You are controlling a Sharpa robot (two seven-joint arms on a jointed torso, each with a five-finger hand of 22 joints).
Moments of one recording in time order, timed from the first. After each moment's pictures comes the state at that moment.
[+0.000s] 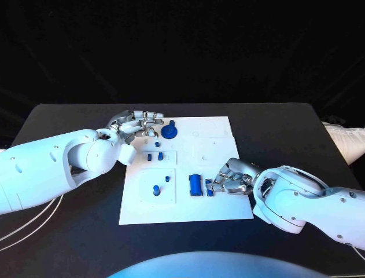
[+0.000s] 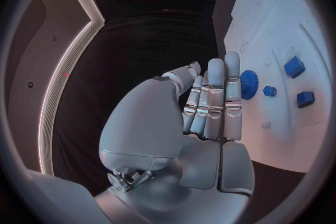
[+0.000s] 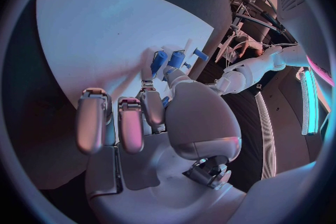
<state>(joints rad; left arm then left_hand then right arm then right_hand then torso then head) 1.14 -0.84 -0.02 1.47 -0.04 -0.26 0.19 1.43 -0.08 0.47 -0.01 0.07 0.81 0.21 0.27 0.07 0.82 0.16 0.55 0.11 1.10 0.06 0.99 0.49 0.17 1.09 0.15 0.55 0.97 0.99 -0.94 -0.06 1.87 -1.26 -0.33 -0.52 1.14 -0.04 0.10 0.22 0.41 1.13 0.06 0.17 0.34 1.43 -0.01 1.25 1.31 1.46 -0.07 1.53 1.31 0.08 1.44 0.04 1.39 1.23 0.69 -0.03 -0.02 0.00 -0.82</state>
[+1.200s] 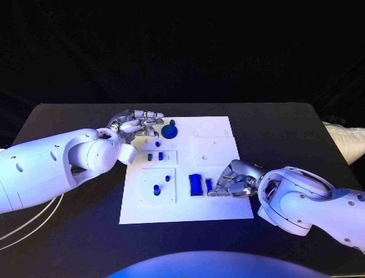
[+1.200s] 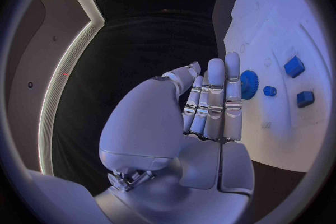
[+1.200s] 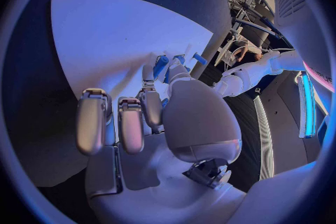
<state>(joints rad) 1.14 -0.84 -0.02 1.47 -0.04 -0.26 0.18 1.43 -0.08 0.47 -0.01 0.07 0.81 0.21 0.27 0.07 0.82 0.16 0.55 0.11 1.10 0.06 0.99 0.49 0.17 1.09 0.15 0.55 0.97 0.99 -0.97 -0.06 1.89 -1.28 -0.30 -0.50 1.25 -0.03 -0.06 0.22 0.17 1.15 0.06 0.20 0.40 1.43 -0.01 1.25 1.31 1.46 -0.08 1.53 1.31 0.08 1.44 0.03 1.39 1.23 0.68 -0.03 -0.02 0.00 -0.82</state>
